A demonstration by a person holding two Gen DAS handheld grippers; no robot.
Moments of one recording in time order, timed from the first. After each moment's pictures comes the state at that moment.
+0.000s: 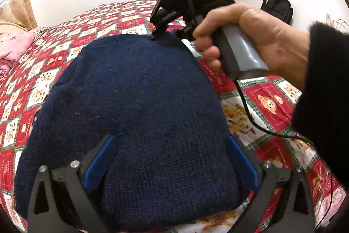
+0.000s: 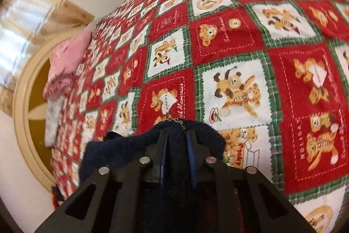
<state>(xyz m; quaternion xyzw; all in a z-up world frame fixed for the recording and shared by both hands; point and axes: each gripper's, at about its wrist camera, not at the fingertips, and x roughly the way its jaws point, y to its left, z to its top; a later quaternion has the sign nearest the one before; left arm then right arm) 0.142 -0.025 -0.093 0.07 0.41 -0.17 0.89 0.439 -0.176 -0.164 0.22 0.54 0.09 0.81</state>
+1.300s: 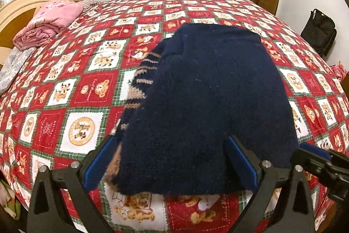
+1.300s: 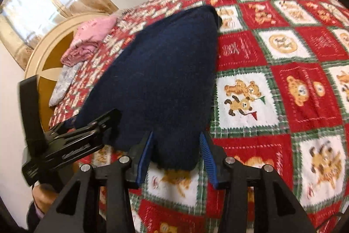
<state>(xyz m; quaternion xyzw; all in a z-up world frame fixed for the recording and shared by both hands) 0.136 0.067 -0.079 0.03 0.44 -0.01 0.90 0.142 -0.137 -0.122 0.17 0.49 0.12 0.85</state>
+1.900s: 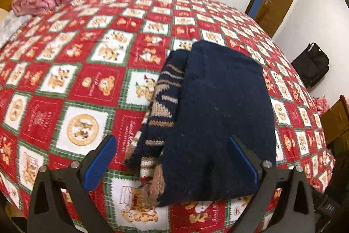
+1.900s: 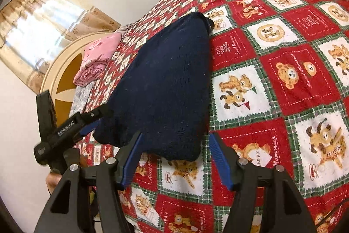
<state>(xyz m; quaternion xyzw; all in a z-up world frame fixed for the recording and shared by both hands) 0.162 0.115 -0.066 -0.09 0.46 -0.05 0.88 0.128 -0.164 -0.120 0.25 0.47 0.13 0.84</state>
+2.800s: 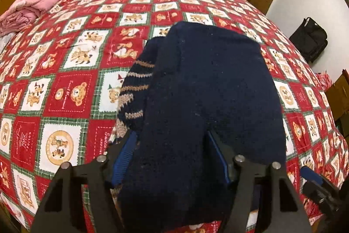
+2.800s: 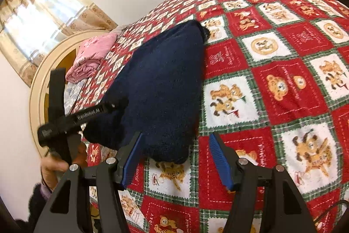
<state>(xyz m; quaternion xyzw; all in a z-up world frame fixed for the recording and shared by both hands) 0.189 0.078 -0.086 -0.03 0.48 -0.07 0.87 0.124 -0.168 -0.115 0.22 0.45 0.10 0.86</state>
